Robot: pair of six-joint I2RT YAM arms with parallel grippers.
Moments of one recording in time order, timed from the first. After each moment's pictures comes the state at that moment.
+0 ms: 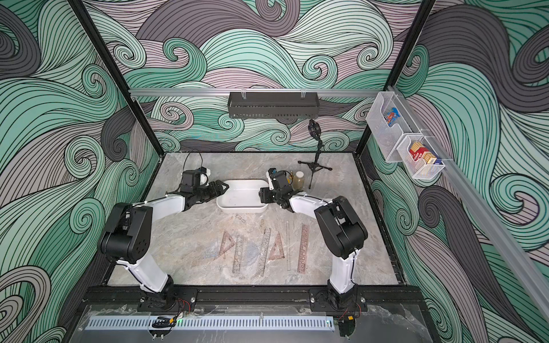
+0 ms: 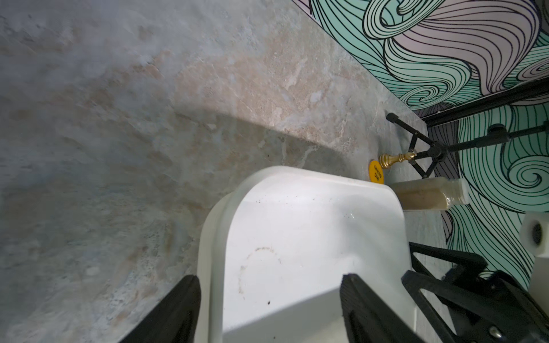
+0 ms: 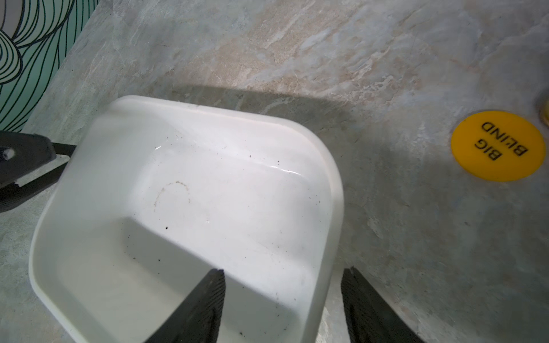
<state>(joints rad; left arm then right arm) -0.17 1.71 0.94 0.07 0.36 -0.54 0.52 1.85 1.12 -0.02 -0.08 0.35</state>
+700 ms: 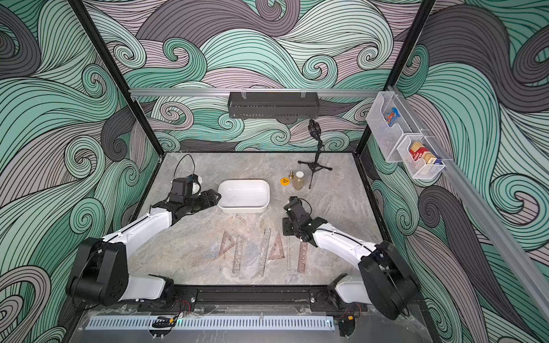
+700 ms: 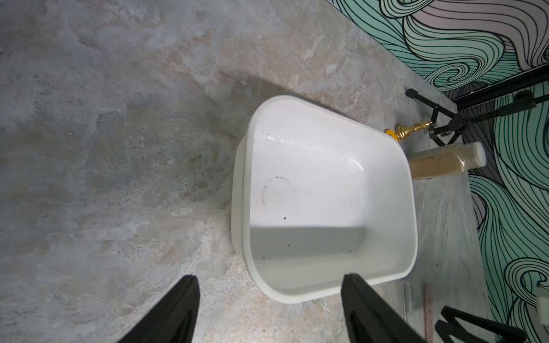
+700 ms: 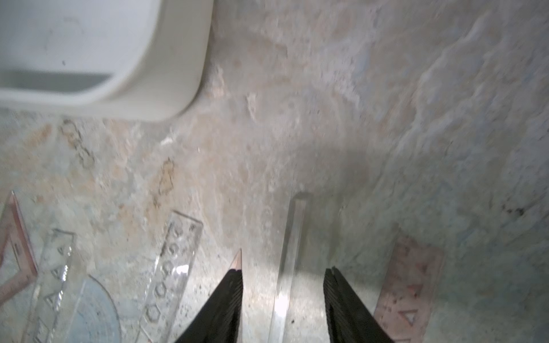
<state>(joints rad) -0.20 1.37 0.79 -0.20 0.24 -0.50 0.63 1.32 0.62 -0.36 0.13 0.50</state>
